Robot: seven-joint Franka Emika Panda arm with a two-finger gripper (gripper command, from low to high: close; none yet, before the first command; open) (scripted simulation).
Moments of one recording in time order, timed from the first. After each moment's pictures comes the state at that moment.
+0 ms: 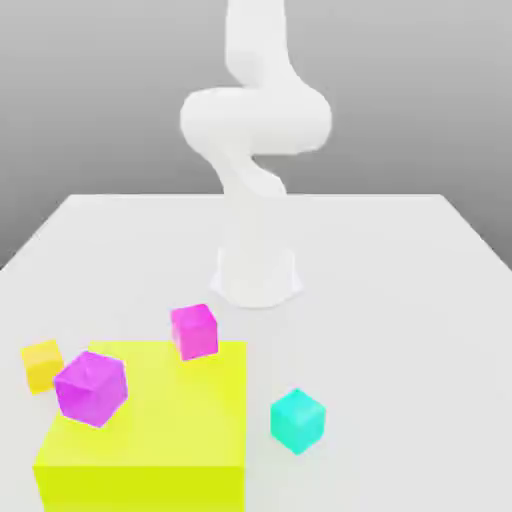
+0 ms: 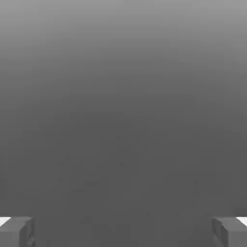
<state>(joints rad) -0.05 -0.71 -0.03 -2.34 -0.01 2.35 0.83</state>
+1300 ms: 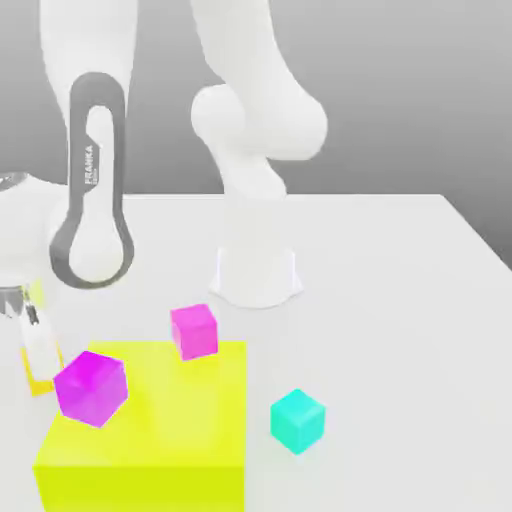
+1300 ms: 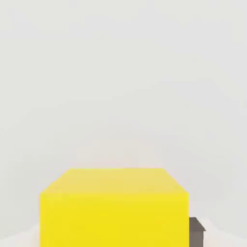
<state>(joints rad) -0.59 0.26 -0.25 -2.64 0.23 2.88 0.78</state>
